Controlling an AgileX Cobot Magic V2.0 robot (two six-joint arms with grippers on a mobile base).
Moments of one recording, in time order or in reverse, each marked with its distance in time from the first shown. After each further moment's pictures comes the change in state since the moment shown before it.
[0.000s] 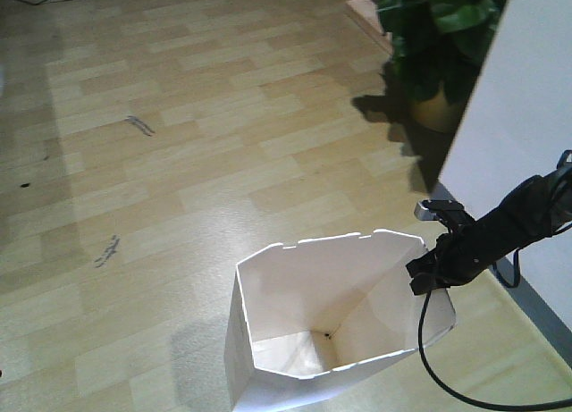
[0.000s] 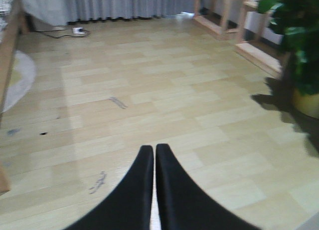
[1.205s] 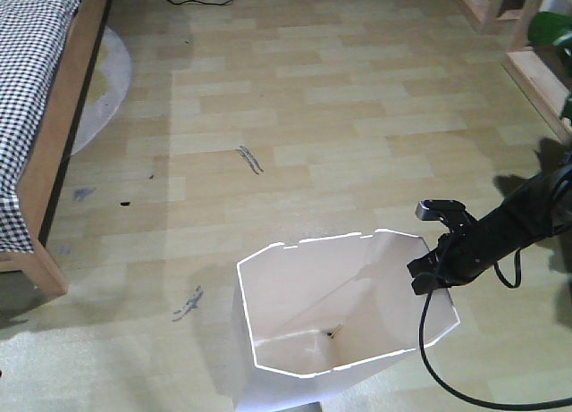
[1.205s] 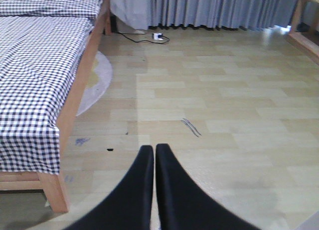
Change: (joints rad) left arm 0.000 0.000 0.000 0.000 0.000 0.000; right arm 0.000 0.000 0.000 -0.003 0.000 0.000
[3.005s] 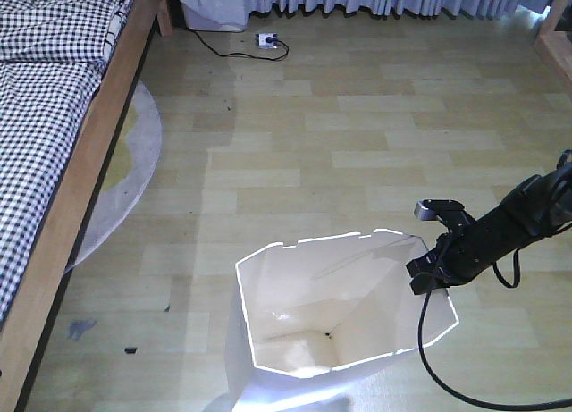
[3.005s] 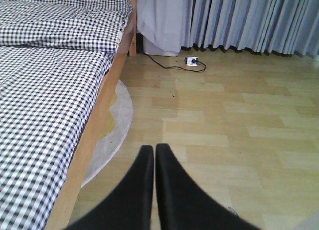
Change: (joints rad) left arm 0.000 0.000 0.000 0.000 0.000 0.000; right arm 0.000 0.000 0.000 0.003 0.000 0.000
